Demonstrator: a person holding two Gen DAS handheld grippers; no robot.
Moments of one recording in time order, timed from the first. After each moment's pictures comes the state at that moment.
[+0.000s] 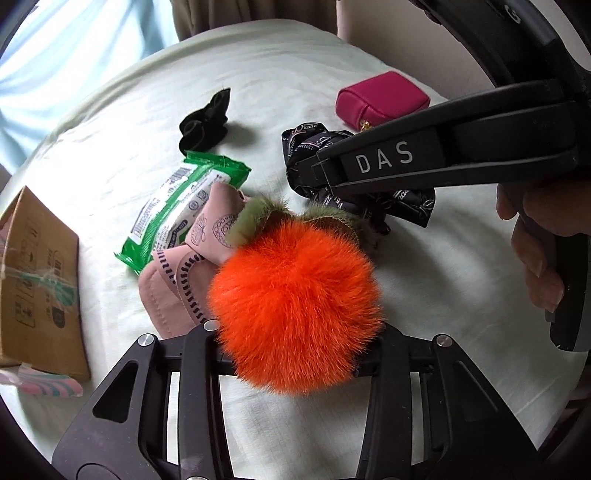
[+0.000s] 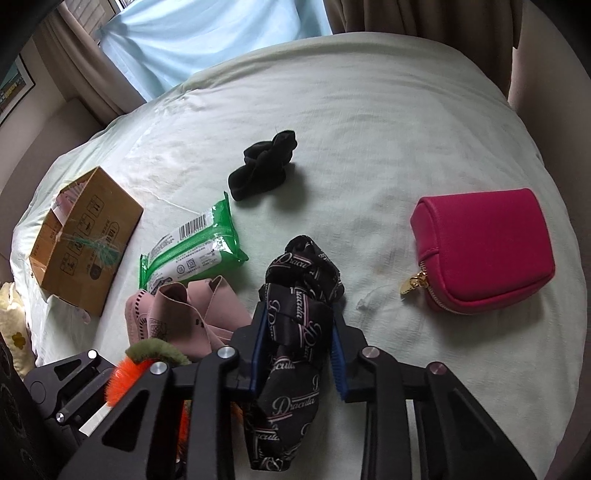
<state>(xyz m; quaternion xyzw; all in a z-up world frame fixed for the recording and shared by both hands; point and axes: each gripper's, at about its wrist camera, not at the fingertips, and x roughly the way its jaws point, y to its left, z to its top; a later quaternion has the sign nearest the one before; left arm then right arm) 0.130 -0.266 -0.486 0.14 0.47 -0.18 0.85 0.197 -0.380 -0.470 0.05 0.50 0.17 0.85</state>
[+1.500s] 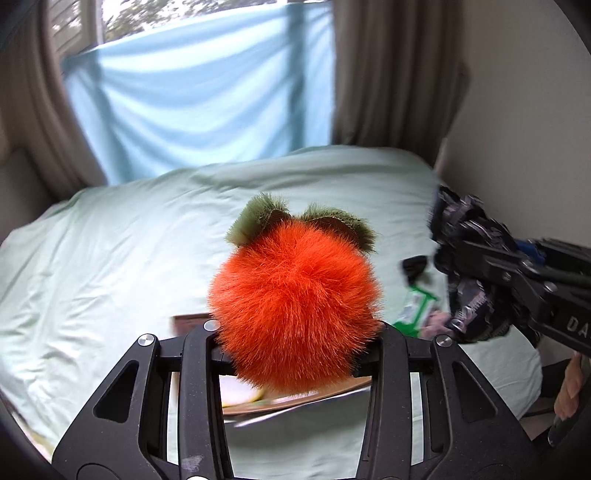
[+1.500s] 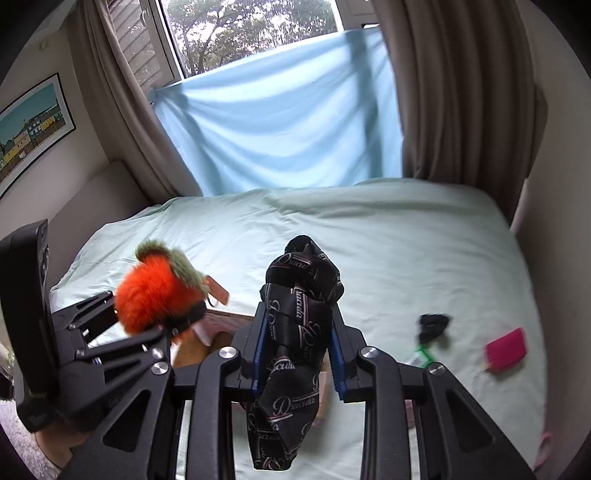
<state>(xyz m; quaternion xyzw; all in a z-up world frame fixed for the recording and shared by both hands) 0.156 0.078 -0.166 0.05 0.39 -0.08 0.91 0.132 -0.137 -0.164 0.07 0.37 0.16 0.91</state>
